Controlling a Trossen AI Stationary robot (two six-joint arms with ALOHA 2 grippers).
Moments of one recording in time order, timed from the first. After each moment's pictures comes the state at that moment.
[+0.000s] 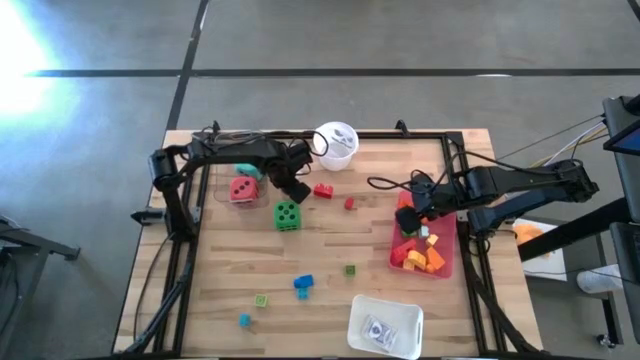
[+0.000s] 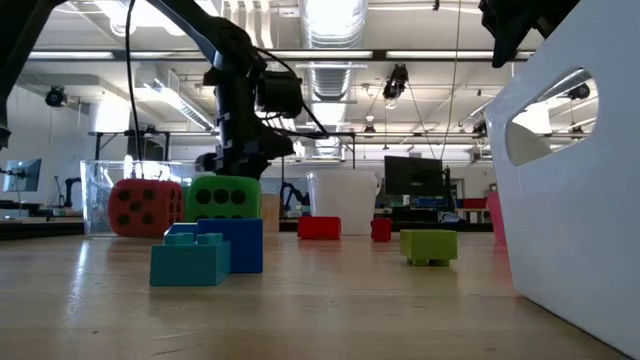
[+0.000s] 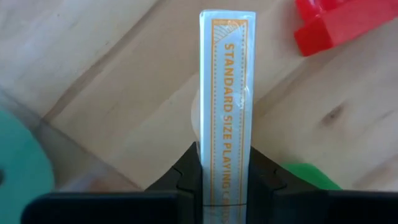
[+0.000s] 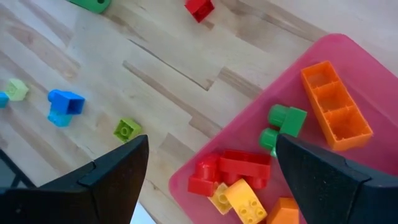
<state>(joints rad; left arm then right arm) 0.41 1.84 1.26 -0.85 0.00 -0.43 0.13 1.08 1.07 -1.09 0.14 1.16</state>
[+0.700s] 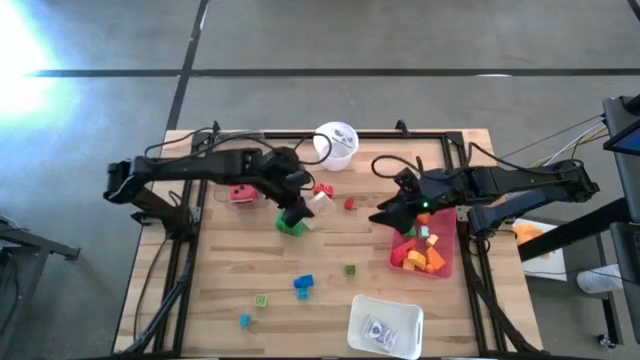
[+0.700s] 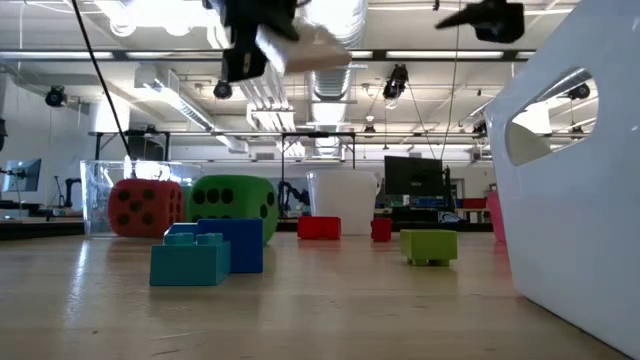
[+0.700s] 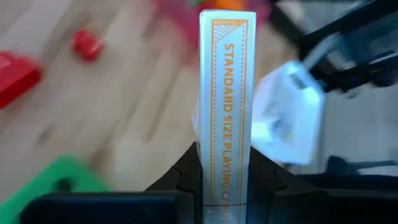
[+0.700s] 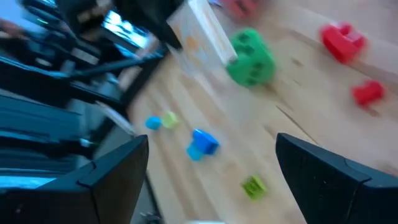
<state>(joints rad) 0.13 1.49 1.31 -0.65 0.36 -0.51 0.13 1.08 1.07 -0.54 0.06 0.99</state>
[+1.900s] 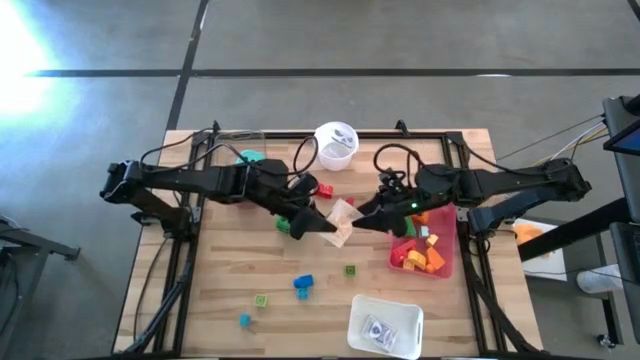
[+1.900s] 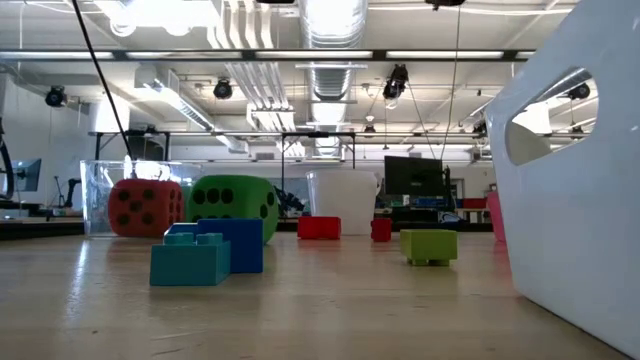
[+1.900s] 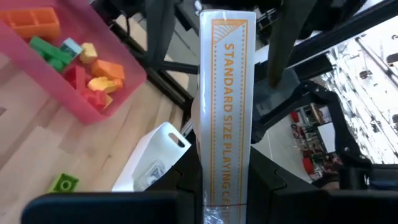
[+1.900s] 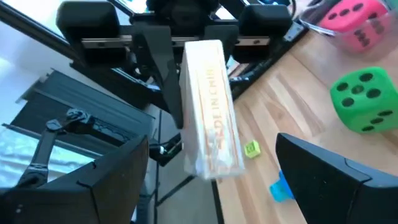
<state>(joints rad) -0.06 1.48 1.36 -0.21 0.31 -0.89 0.13 1.19 1.11 -0.16 -0.08 0.94</state>
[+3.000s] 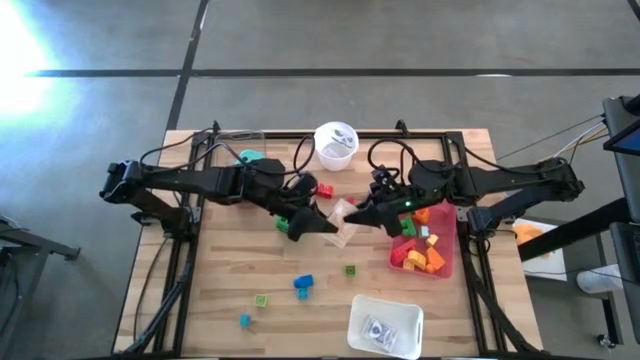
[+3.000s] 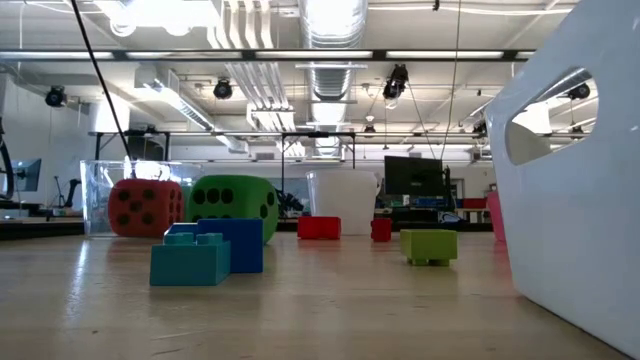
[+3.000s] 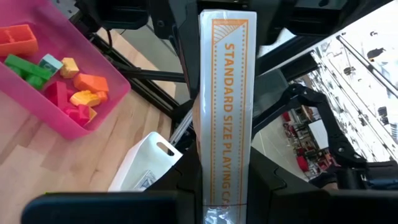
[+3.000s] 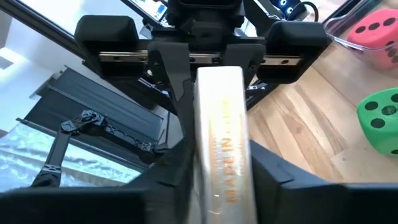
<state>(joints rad) -0.06 1.48 1.36 -0.15 0.31 -0.86 0.13 1.26 1.21 -0.15 -0.11 0.92</state>
